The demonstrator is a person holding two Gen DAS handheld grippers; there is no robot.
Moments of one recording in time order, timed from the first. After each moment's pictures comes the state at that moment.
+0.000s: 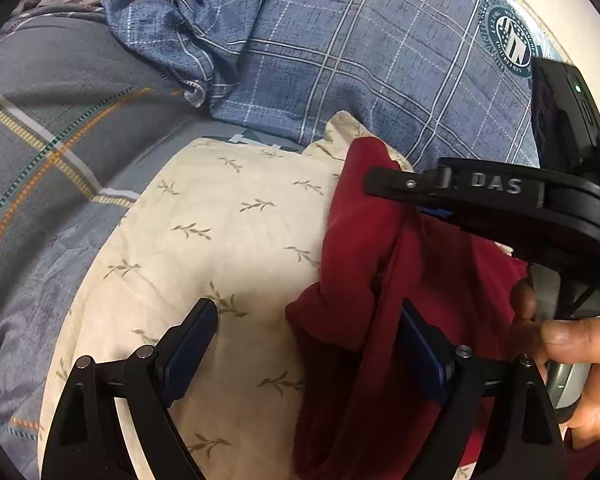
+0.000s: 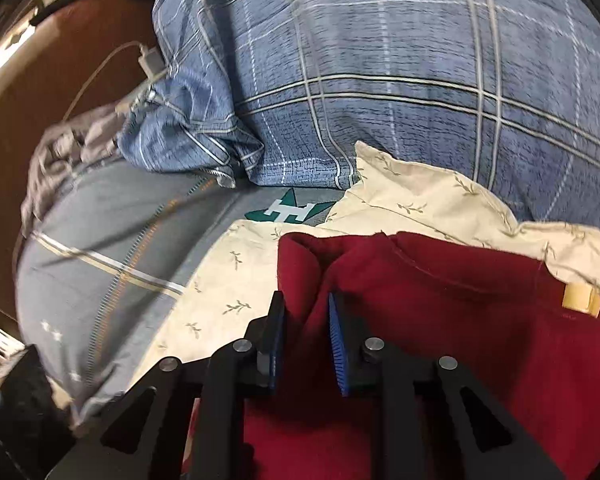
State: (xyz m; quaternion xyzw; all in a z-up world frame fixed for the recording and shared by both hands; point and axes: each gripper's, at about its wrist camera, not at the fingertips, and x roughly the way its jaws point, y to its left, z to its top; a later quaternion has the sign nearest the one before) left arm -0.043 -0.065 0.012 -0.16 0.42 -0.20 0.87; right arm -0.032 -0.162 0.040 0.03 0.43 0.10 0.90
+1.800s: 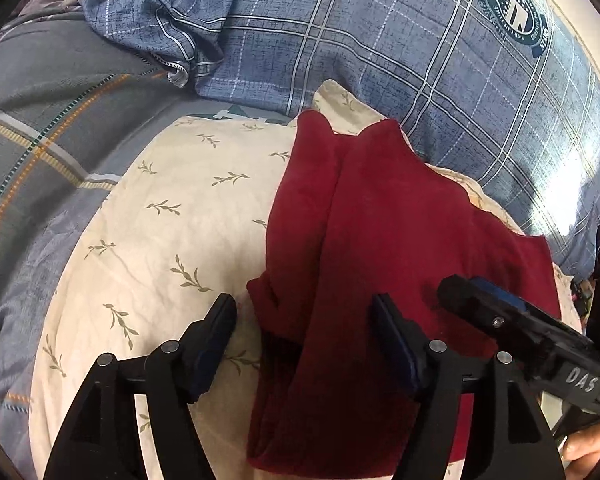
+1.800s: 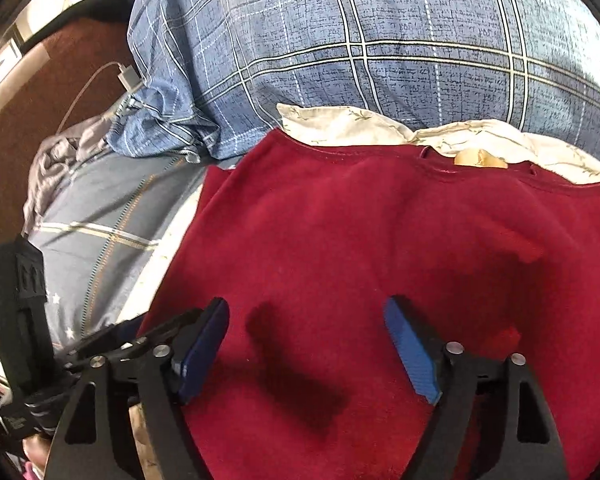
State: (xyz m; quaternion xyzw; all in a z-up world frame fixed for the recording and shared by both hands) left arm -0.044 -0.087 0.017 -0.13 0.47 -0.19 0.85; right arm -0.124 -0.221 0.024 0.08 0.42 0.05 0.90
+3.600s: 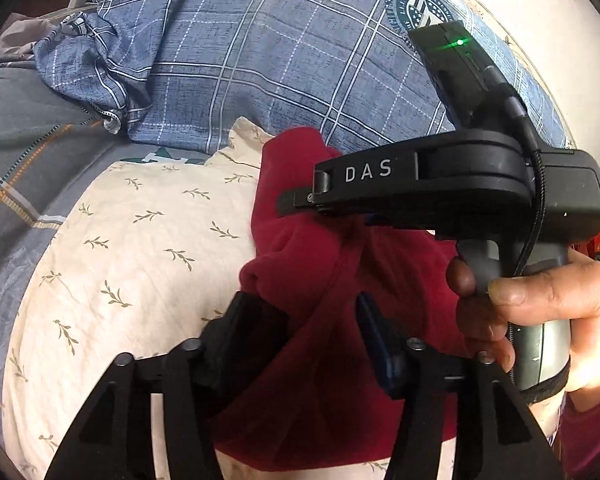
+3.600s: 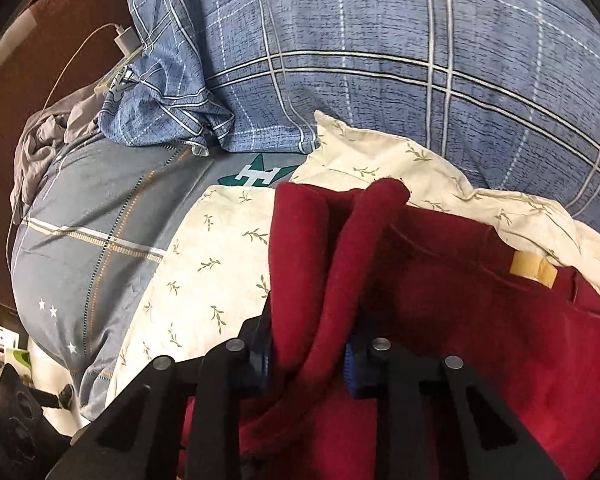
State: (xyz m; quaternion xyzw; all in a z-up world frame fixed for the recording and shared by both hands) left arm -0.071 -0.074 0.038 -0.13 0.39 -0.32 0.85; right arm -0.049 -0.183 0.048 0.01 0.49 0.06 0.87
